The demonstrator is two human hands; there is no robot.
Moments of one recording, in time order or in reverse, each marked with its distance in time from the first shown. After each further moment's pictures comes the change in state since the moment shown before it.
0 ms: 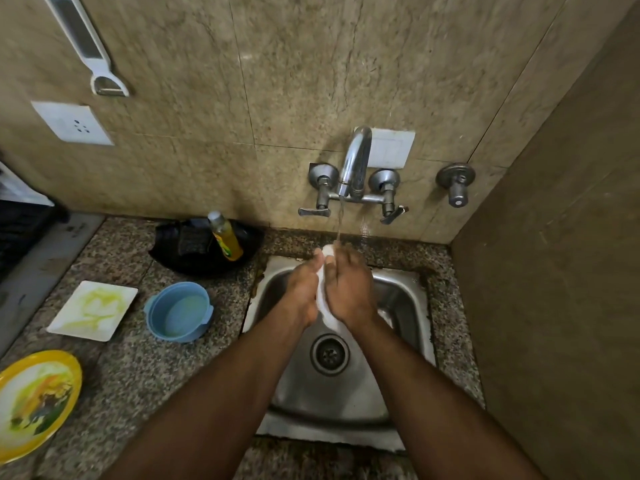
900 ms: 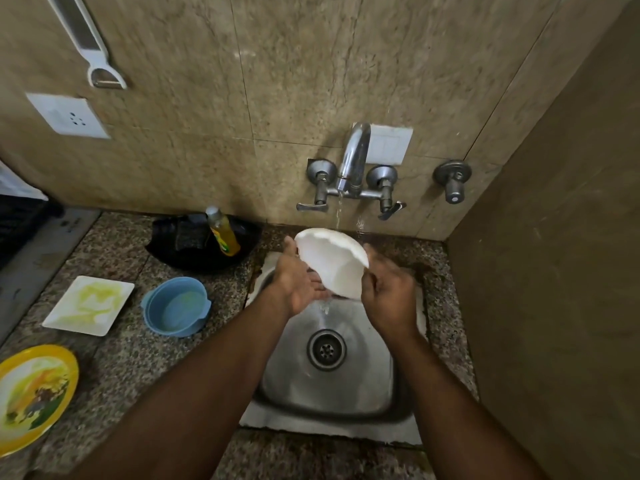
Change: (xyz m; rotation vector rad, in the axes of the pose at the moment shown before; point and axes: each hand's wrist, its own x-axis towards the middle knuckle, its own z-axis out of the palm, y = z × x) left_hand 0.024 0.013 -0.025 -0.016 -0.106 -0.216; right_hand -0.035 0.048 -0.044 0.167 0.362 -0.189
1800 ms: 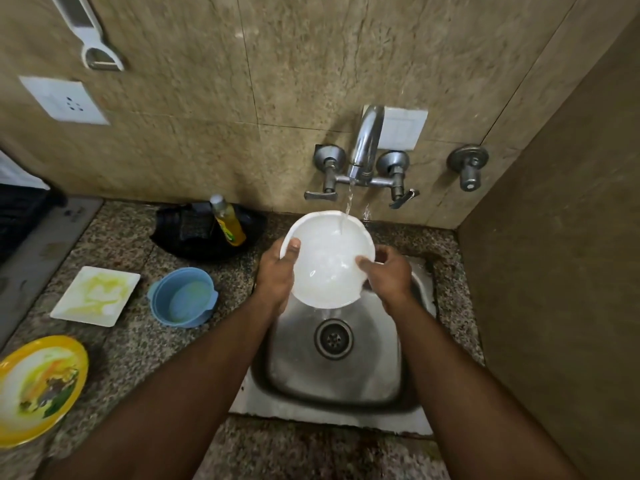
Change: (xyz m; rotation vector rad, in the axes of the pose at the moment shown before) left_hand -0.012 -0.007 -0.039 0.354 0.300 0.660; right_hand 0.028 0.009 0.041 0.366 -0.213 0.848
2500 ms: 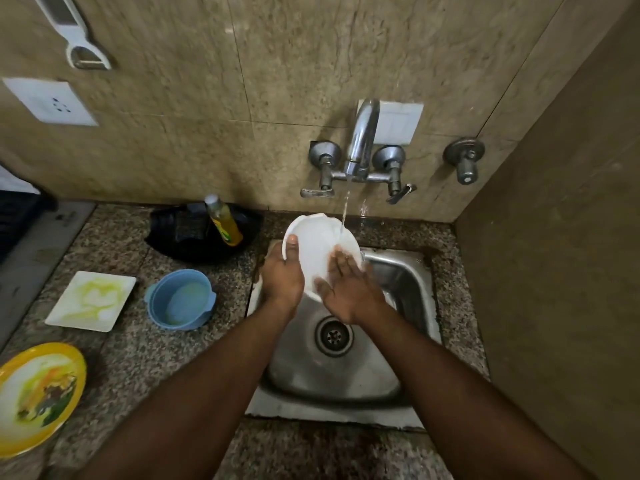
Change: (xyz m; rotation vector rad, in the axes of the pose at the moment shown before) left_hand -0.011 0.001 0.012 0.443 0.218 0.149; right_hand -0.028 0.007 0.038 -1.174 -0.446 -0.397
